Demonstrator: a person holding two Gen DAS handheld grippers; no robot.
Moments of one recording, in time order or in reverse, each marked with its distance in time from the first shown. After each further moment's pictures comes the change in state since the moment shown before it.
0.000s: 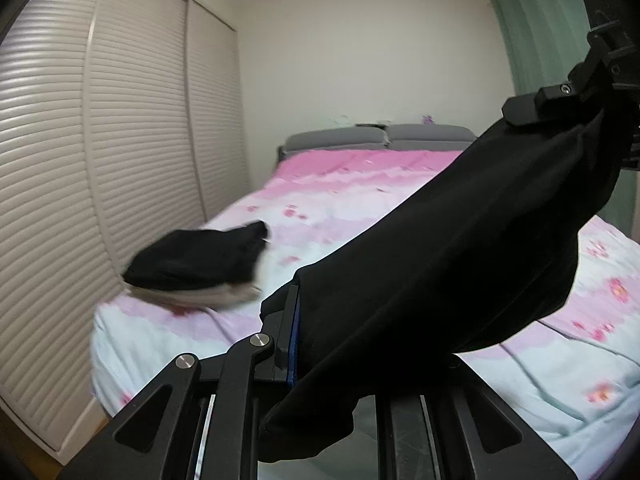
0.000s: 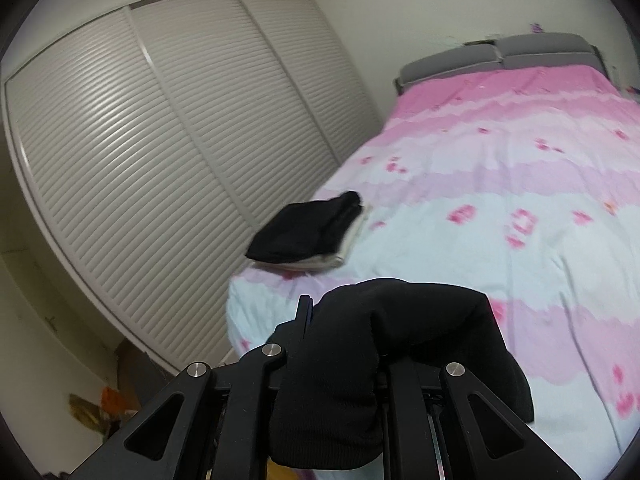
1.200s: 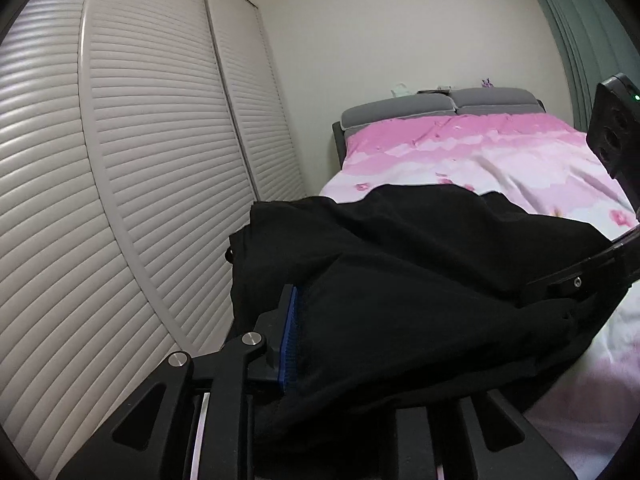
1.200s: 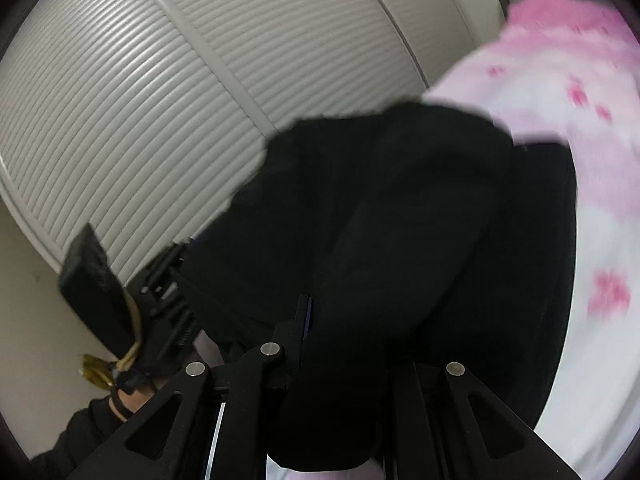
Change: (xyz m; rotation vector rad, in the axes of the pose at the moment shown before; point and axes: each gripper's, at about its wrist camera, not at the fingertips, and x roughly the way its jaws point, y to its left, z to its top) left arm 0.318 0.305 -0.008 0.124 0.043 0.130; right arm 0.530 0.039 0.059 -0.067 0.315 0.250
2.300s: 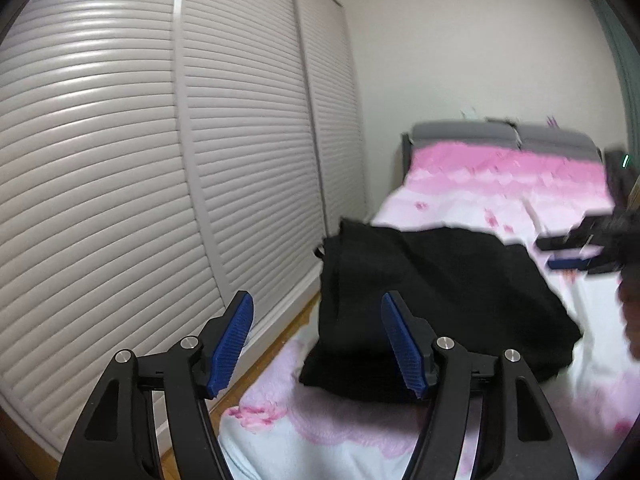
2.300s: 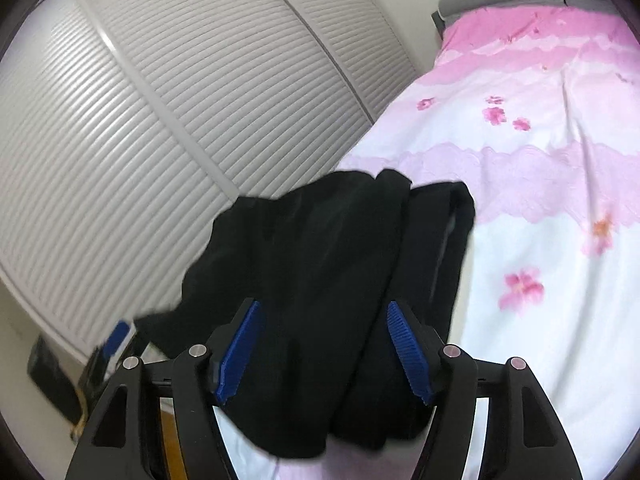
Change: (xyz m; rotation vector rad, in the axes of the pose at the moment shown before) left arm -0.091 0.046 0.024 -0.253 0.012 0.205; right arm -0.038 -0.056 0.055 0.134 -0.158 -0.116
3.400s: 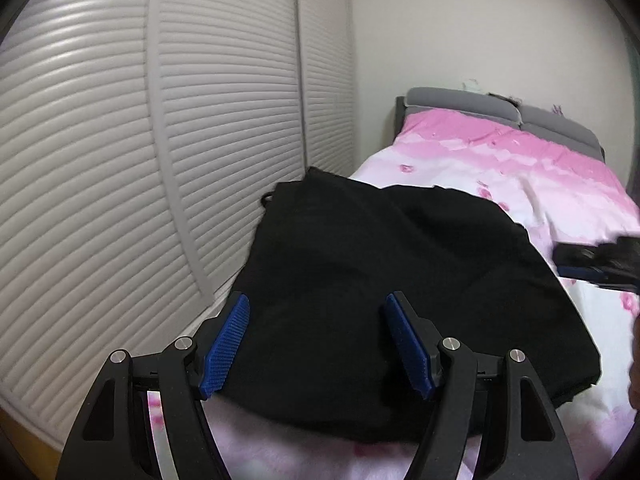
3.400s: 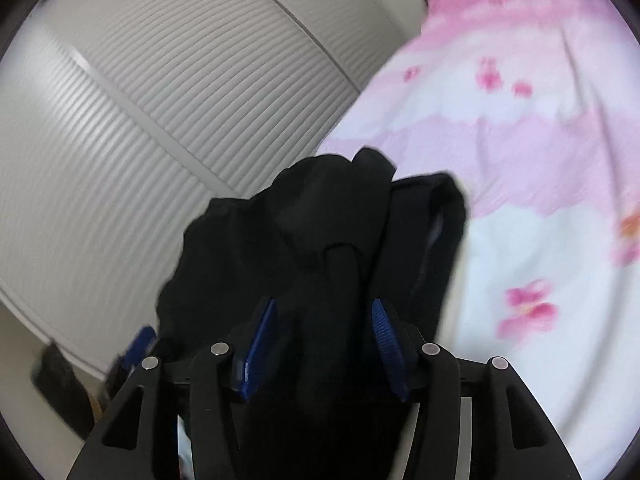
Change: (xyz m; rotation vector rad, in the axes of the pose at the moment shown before) left arm 0.072 -0.054 -0.012 -0.055 0.171 -0.064; right arm 0.041 -0.031 0.021 0.026 0.059 -0.005
